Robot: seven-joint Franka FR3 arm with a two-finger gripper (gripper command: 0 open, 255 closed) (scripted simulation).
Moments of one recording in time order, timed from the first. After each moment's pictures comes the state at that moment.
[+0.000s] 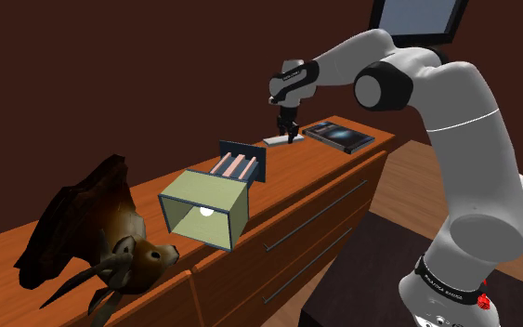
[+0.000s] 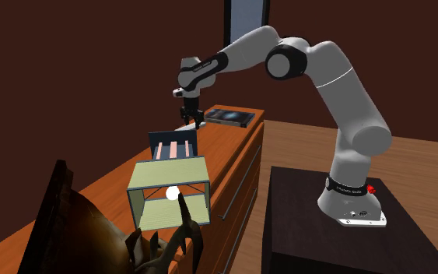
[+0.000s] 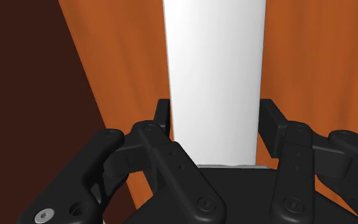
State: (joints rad) arm -0.12 0.64 -0.33 -1.41 0.22 2.04 -1.70
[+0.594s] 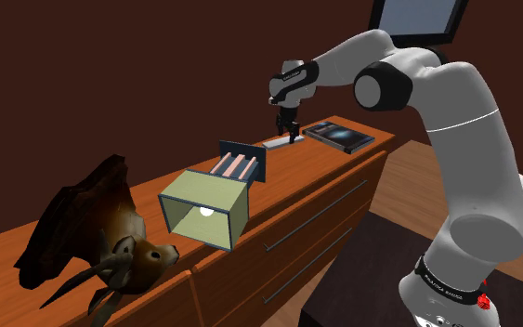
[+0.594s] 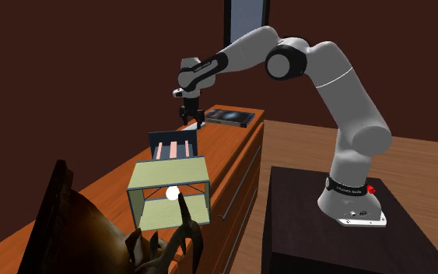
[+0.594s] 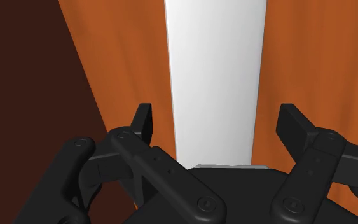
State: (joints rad) arm -0.12 0.64 -0.33 -1.41 0.22 2.04 -1.70
